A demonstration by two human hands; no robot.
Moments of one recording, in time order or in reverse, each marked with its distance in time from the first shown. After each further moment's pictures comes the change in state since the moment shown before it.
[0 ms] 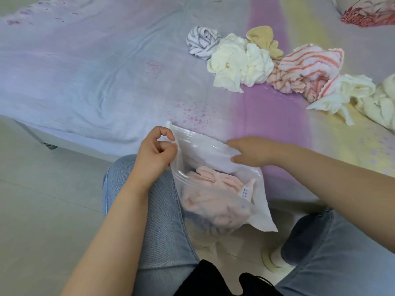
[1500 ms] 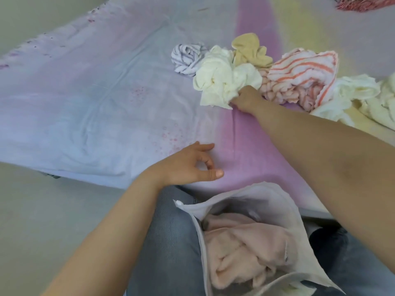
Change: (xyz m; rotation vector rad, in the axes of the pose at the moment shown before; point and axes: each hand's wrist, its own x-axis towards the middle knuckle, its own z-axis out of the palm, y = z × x) left_hand 0.088 0.041 0.071 0.709 -0.750 -0.057; right_hand 0.164 0.126 -0.077 0.627 0.550 0.333
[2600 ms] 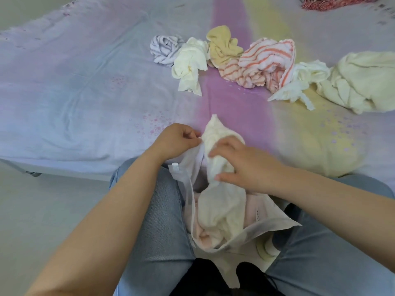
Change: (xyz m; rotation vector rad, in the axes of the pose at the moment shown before) left_hand 0.015 0.004 0.037 -0.206 0.284 -0.011; right_hand -0.300 0.006 -0.033 -0.297 -0.344 -0.402
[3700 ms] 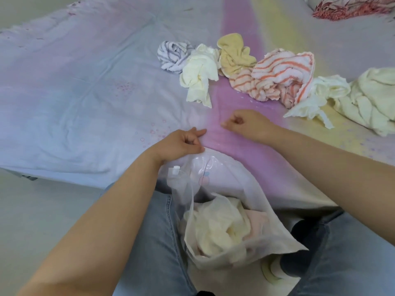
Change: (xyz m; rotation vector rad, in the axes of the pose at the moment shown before) left_hand 0.042 -0.021 -0.029 -0.176 -0.228 -0.043; right_hand 0.140 0.072 -0.038 0.369 0.178 0.206
